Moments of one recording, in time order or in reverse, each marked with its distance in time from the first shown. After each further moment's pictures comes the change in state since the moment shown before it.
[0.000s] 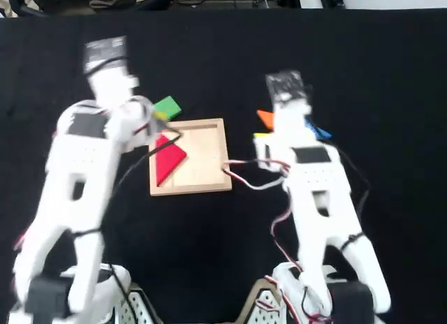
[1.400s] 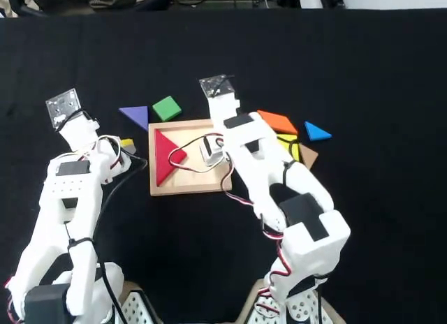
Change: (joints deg) left arm -12.5 -4.0 33.7 -31.6 3.5; right arm -15.5 38.3 -22.9 2.2 -13.5
